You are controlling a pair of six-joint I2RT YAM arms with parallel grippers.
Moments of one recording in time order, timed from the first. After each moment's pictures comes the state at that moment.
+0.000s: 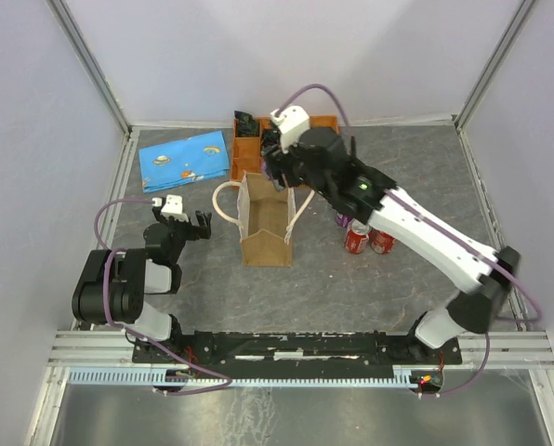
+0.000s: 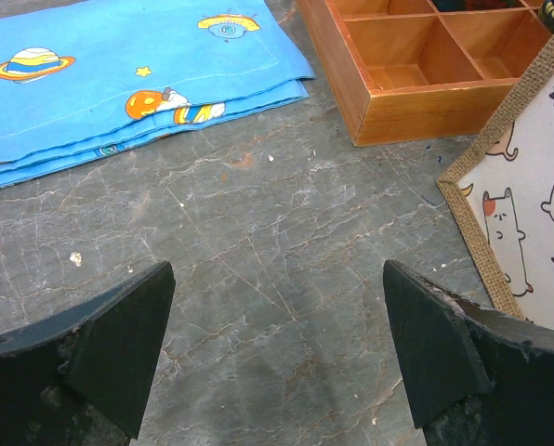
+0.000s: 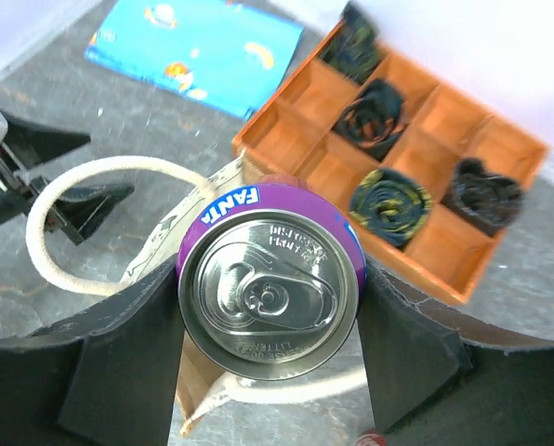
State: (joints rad) left arm 0.02 1.52 0.20 1.18 0.22 0.00; right arm 0.85 1.63 1.68 -0.45 0.22 0.02
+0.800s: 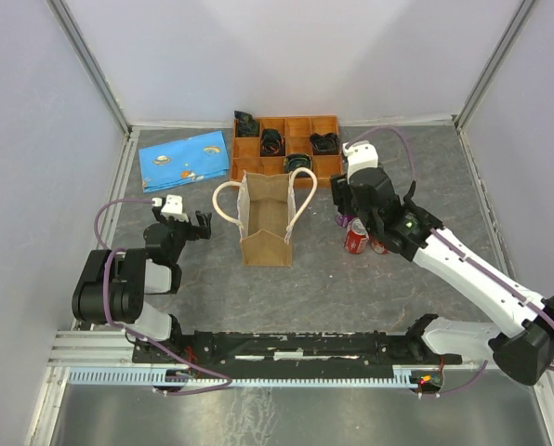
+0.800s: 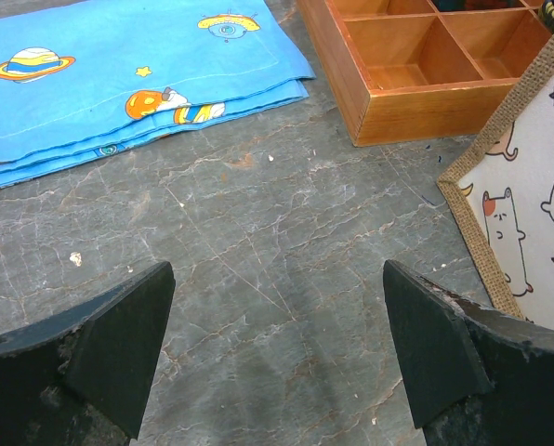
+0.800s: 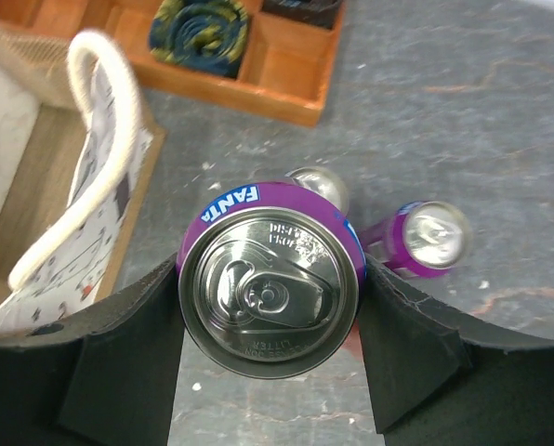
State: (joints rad) left arm 0.02 1.52 0.20 1.18 0.22 0.00; right arm 0.72 1.17 1.12 -0.45 0.53 0.14
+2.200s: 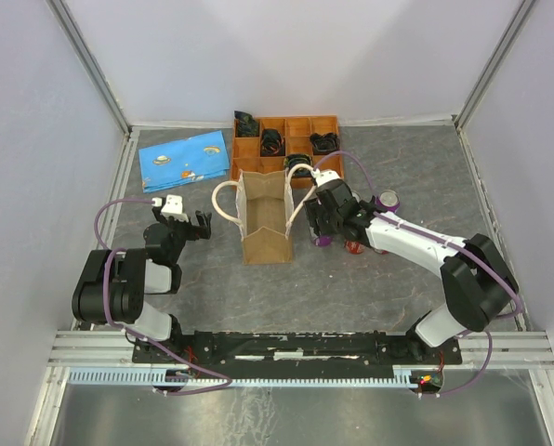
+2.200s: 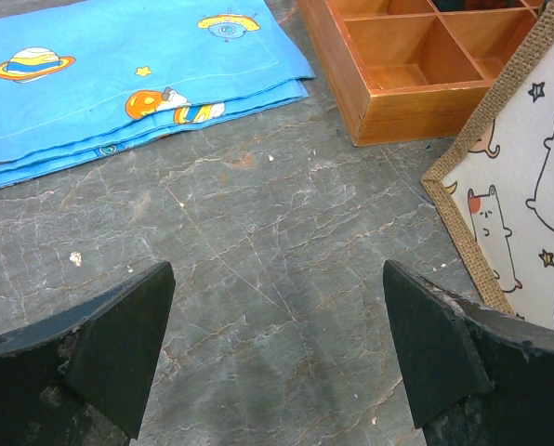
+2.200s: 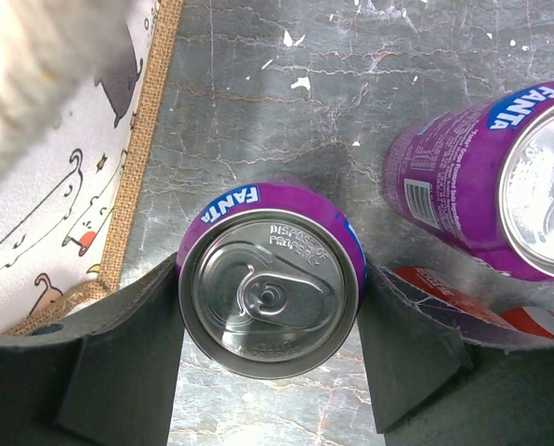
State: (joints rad) left arm 0.02 1.52 0.20 1.18 0.22 0.00; right arm 0.68 1.54 1.00 -0.29 0.22 0.27
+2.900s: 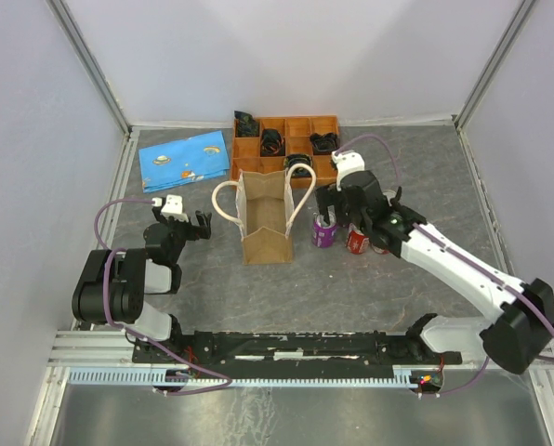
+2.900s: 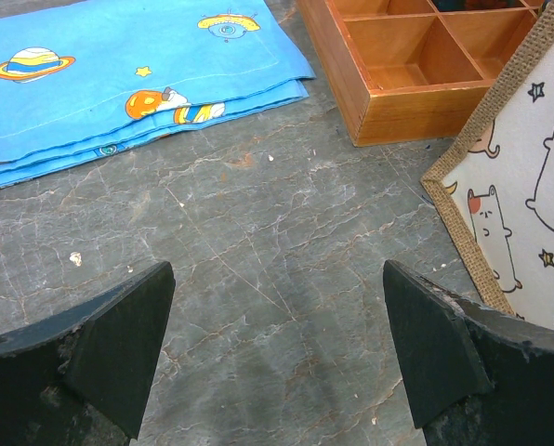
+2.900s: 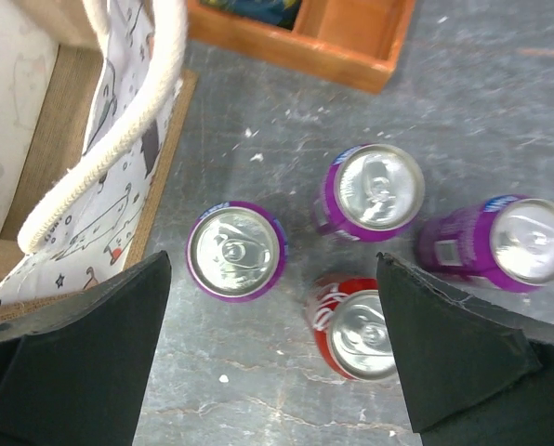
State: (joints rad) left arm 0.02 1.52 0.20 1.18 0.22 0.00; right arm 0.68 1.28 1.03 -0.37 0.31 0.20
